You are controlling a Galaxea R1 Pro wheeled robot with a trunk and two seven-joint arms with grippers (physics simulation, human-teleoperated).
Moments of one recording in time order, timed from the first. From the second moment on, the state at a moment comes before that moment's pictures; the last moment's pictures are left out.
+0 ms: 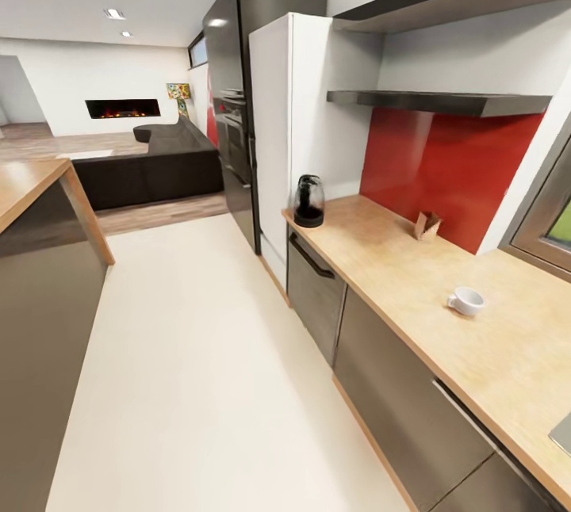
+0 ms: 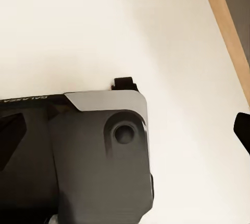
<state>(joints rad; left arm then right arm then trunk) -0.26 0.08 -0.22 -0.08 0.15 -0.03 0.13 -0.39 0.02 0.11 -0.03 -0.19 0.11 -0.11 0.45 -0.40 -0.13</state>
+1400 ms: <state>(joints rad) -0.26 0.08 -0.22 -0.08 0.15 -0.08 0.13 -0.39 0.02 0.11 -0.03 -0.19 0.11 -0.11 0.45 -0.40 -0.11</state>
